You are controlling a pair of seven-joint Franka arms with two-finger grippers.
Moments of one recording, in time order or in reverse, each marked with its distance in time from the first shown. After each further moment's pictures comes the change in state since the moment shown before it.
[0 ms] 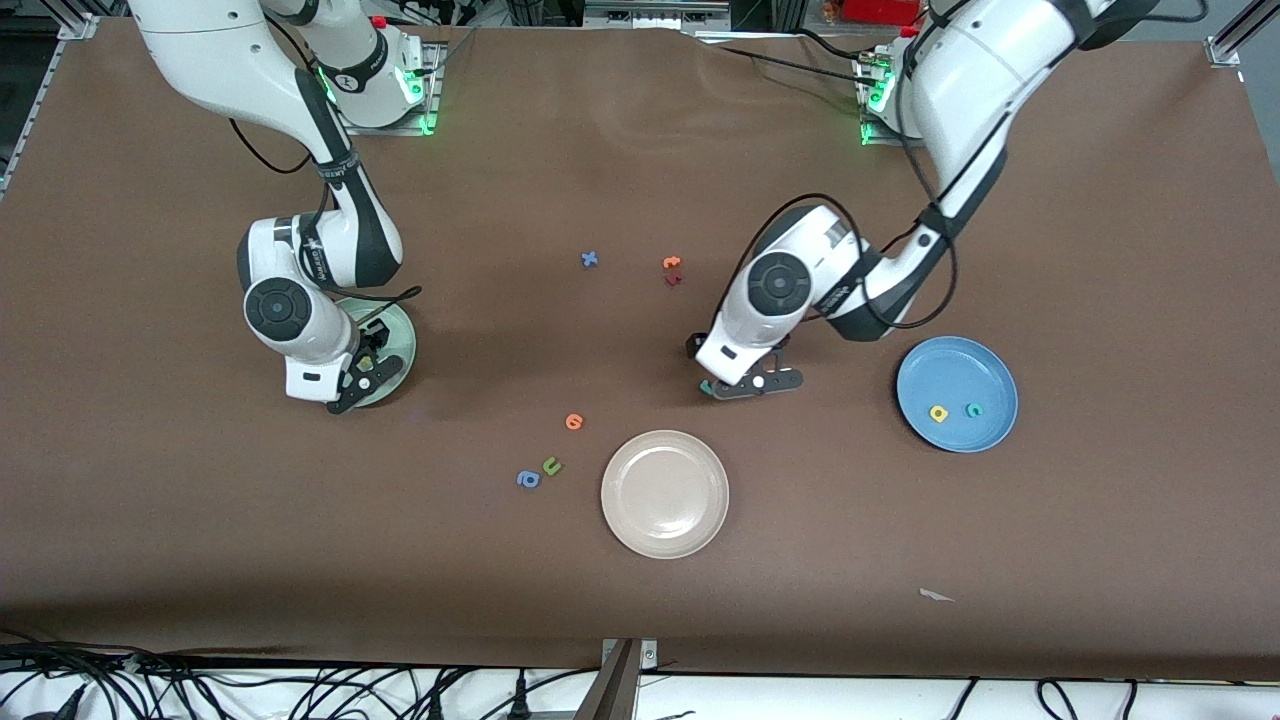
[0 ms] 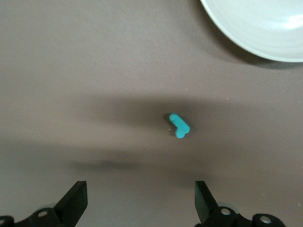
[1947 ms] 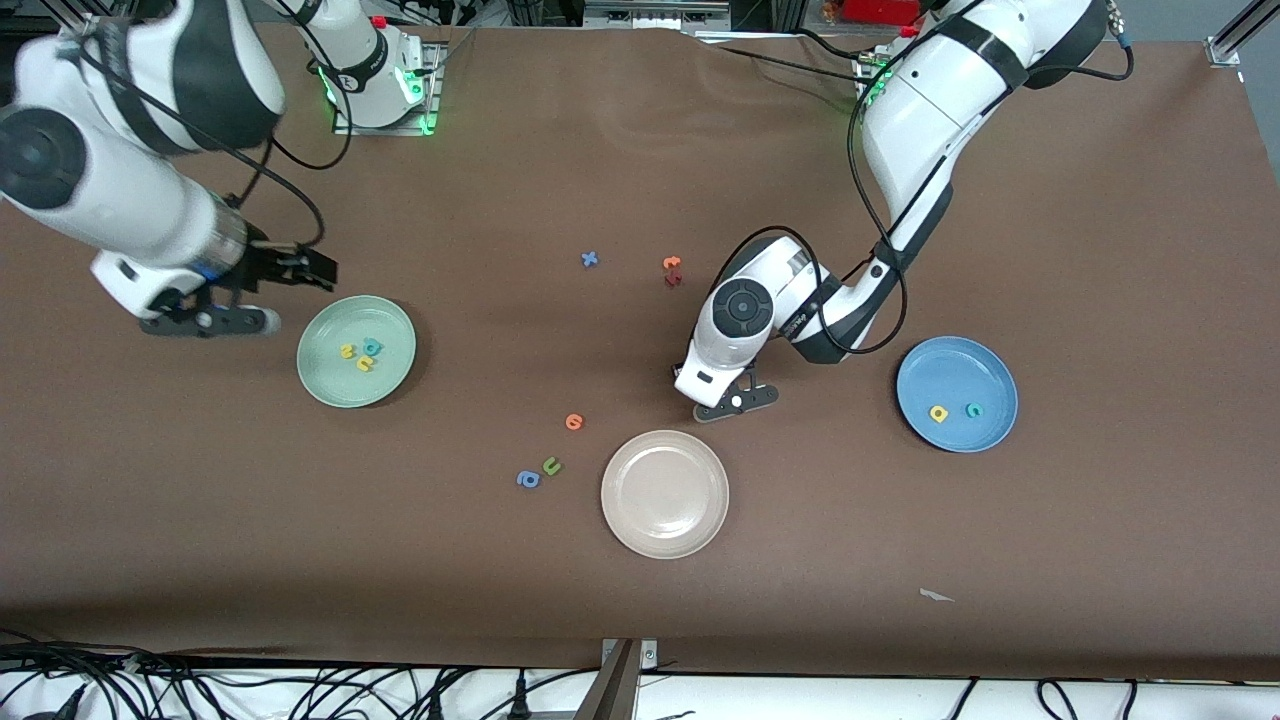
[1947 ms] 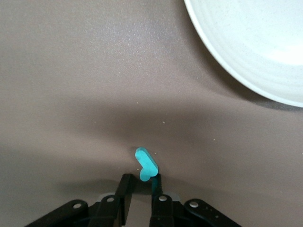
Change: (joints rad) left arm -0.103 0.116 0.097 0.112 0.000 0.082 -0.098; right arm -0.256 -0.430 0.240 0.232 0.048 -0.628 0.647
